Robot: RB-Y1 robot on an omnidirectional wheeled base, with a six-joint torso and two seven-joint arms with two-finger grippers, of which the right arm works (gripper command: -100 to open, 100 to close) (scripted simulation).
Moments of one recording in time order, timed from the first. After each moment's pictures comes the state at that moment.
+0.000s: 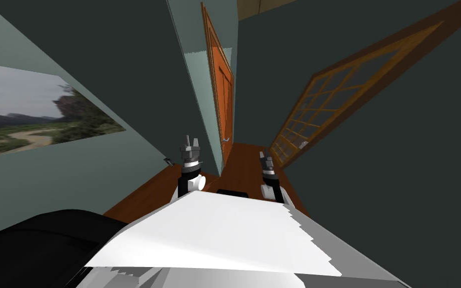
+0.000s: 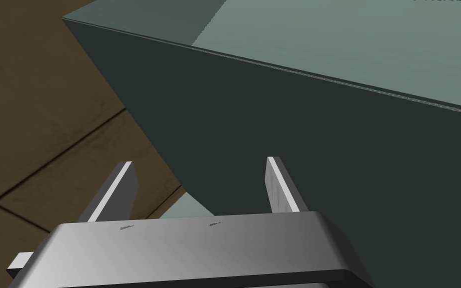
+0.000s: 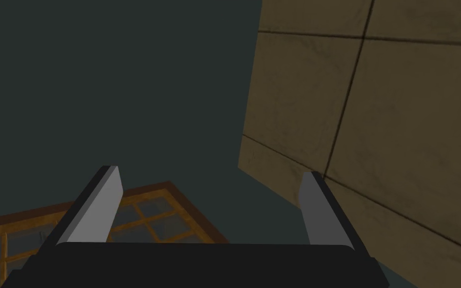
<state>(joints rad) 0.34 -0.09 0.06 -1.87 0.12 -0.61 -0.02</state>
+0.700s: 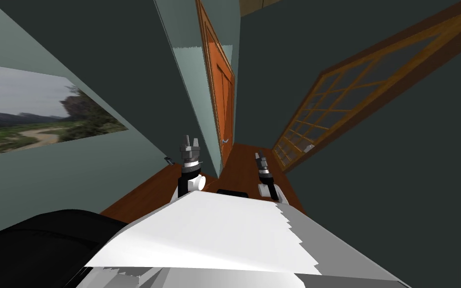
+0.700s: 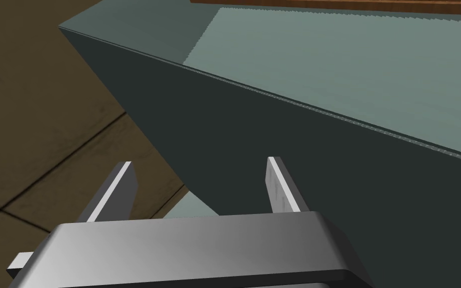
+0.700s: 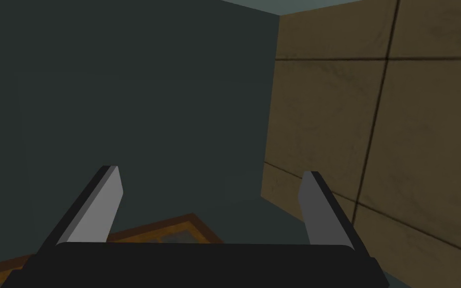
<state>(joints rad) 0.27 -0.11 0.09 -1.72 0.15 -0.65 -0.06</state>
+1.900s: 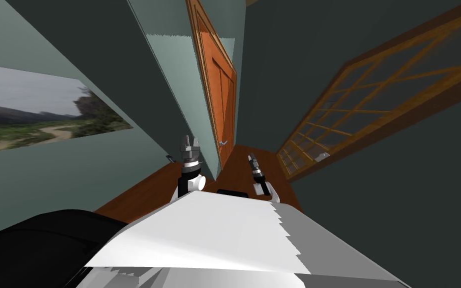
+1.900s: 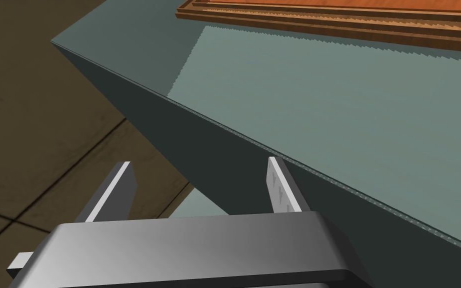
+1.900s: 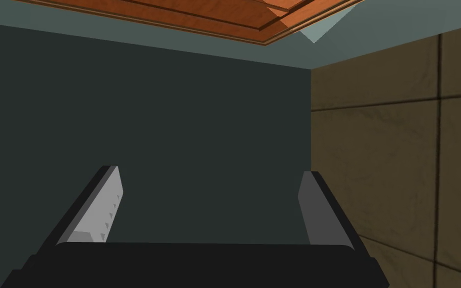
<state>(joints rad) 0.15 -0.11 0.15 -1.45 0.22 -0.72 -0.12</state>
